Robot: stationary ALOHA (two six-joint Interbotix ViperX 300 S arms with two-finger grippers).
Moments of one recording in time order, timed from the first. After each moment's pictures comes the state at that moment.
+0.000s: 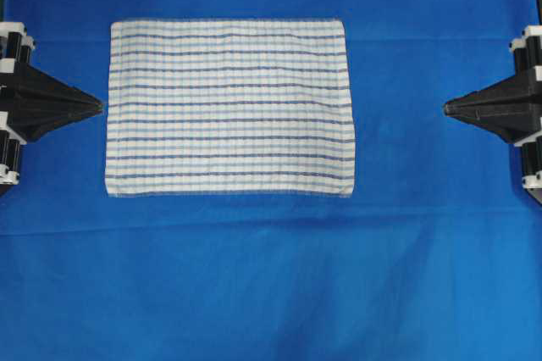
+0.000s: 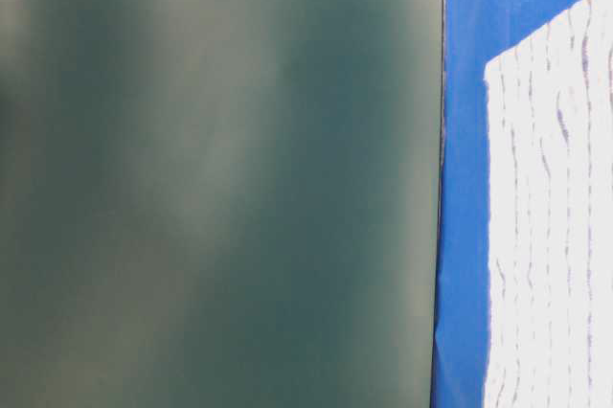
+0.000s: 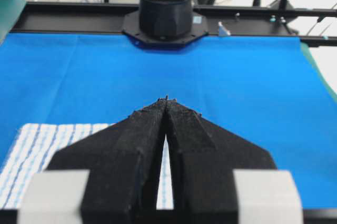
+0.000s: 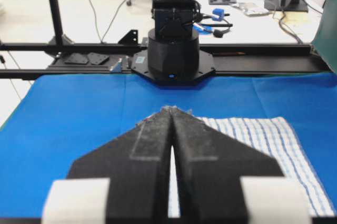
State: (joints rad) left arm 0.00 -0.97 1.18 0.00 -0.29 0.00; right arm 0.00 -0.97 1.18 0.00 -0.29 0.00
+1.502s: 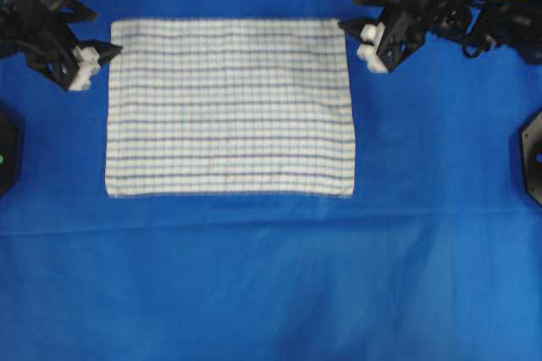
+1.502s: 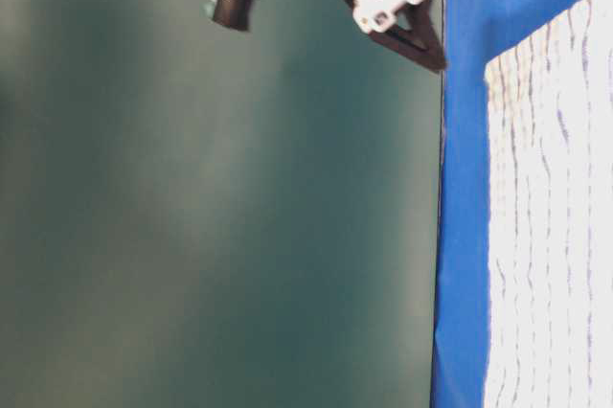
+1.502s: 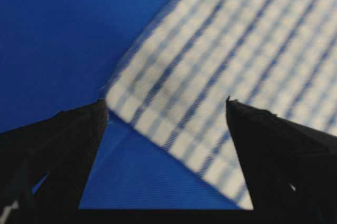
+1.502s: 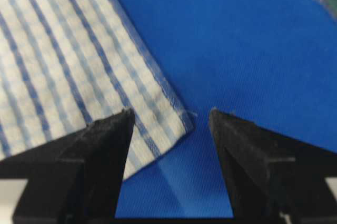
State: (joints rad) left arm 0.65 -0.40 1.21 -0.03 -0.15 0.01; right arm -0.55 0.02 0.87 -0.05 -0.26 0.03
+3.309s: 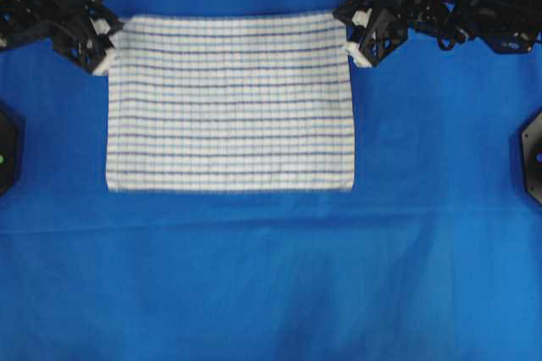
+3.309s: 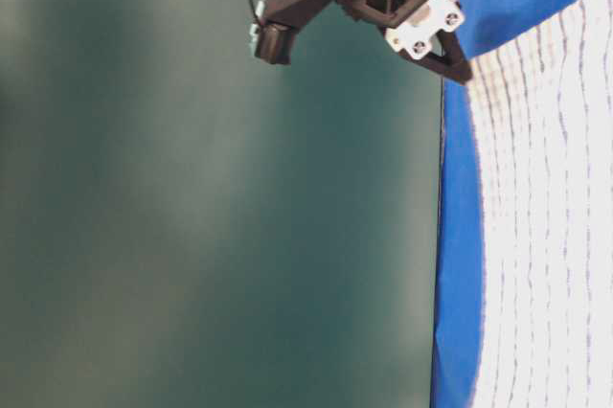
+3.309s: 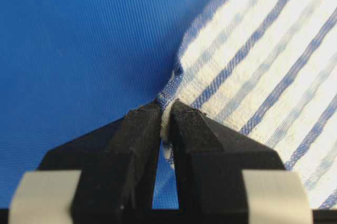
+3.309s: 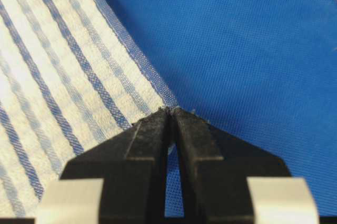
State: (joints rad) left arm 0.73 -0.17 1.11 -0.02 -0.20 0.14; right arm -0.58 0.12 0.80 -0.08 -0.26 0.04
